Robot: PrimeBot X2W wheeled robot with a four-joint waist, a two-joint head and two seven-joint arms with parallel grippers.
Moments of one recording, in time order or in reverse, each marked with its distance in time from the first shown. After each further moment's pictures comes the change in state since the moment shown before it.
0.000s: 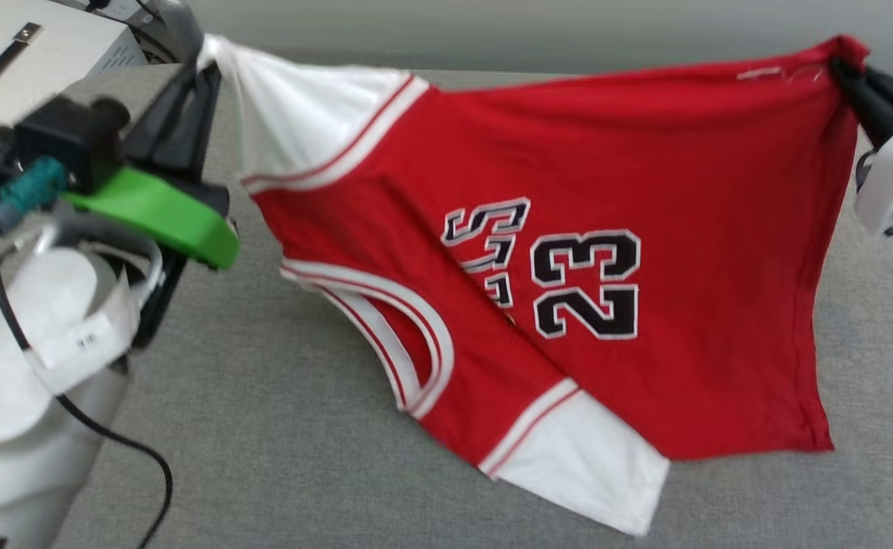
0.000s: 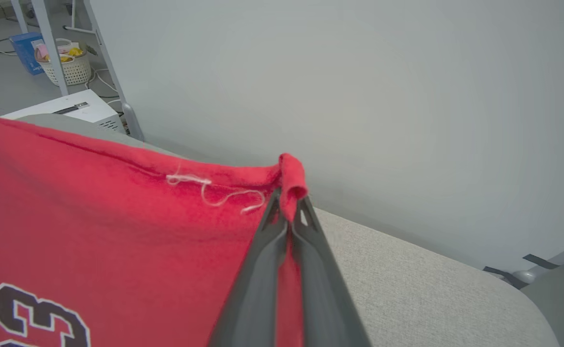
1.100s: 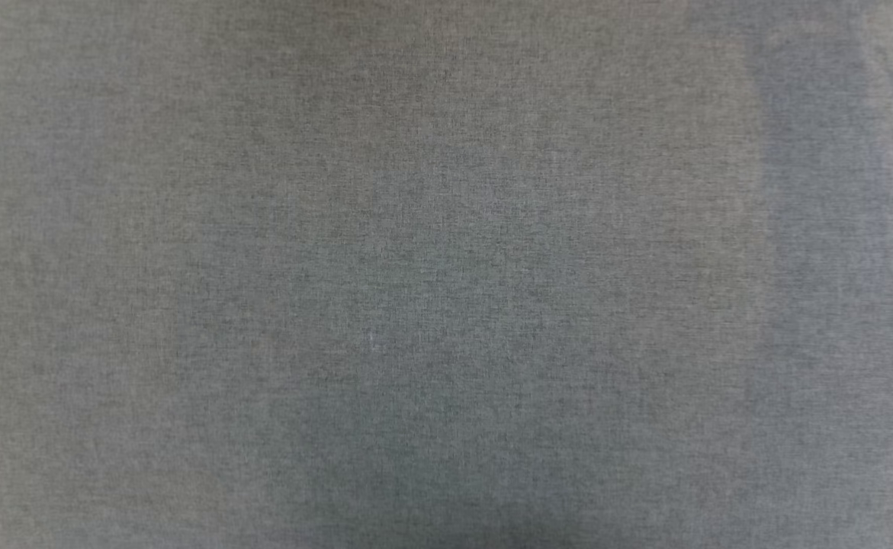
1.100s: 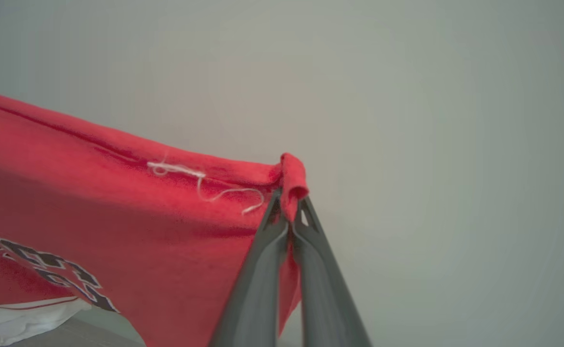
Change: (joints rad) left arm -1.089 -0.025 -0.154 0.575 -0.024 -0.123 -0.022; right arm -0.929 0.143 0.009 0.517 -0.240 0.000 -0.201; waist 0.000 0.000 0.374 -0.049
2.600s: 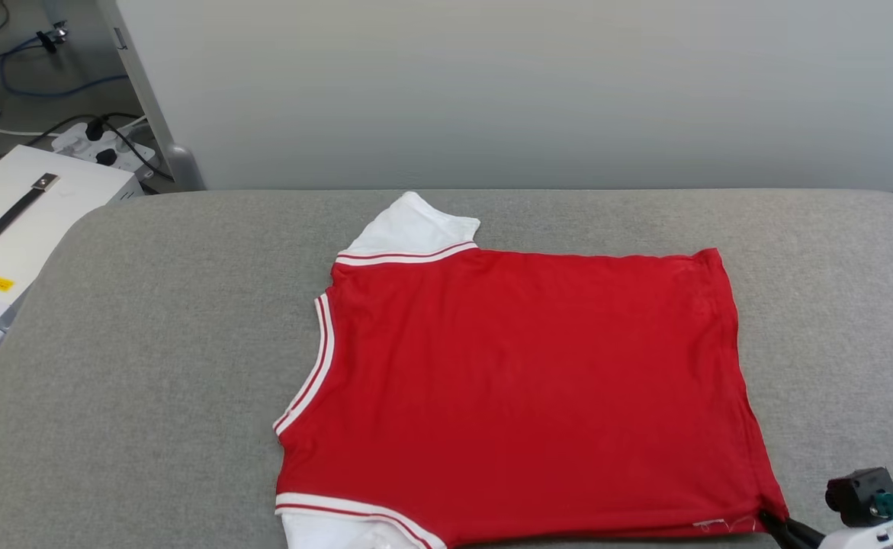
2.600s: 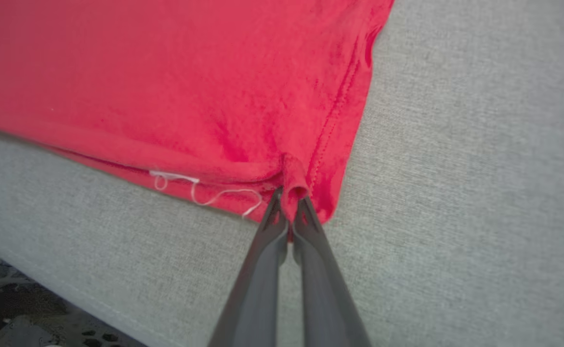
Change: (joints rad) left arm 1.938 -0.033 -0.016 -0.484 -0.223 0.321 -0.126; right arm 1.601 -0.190 0.241 -0.328 0.354 0.000 -0.129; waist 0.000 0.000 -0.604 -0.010
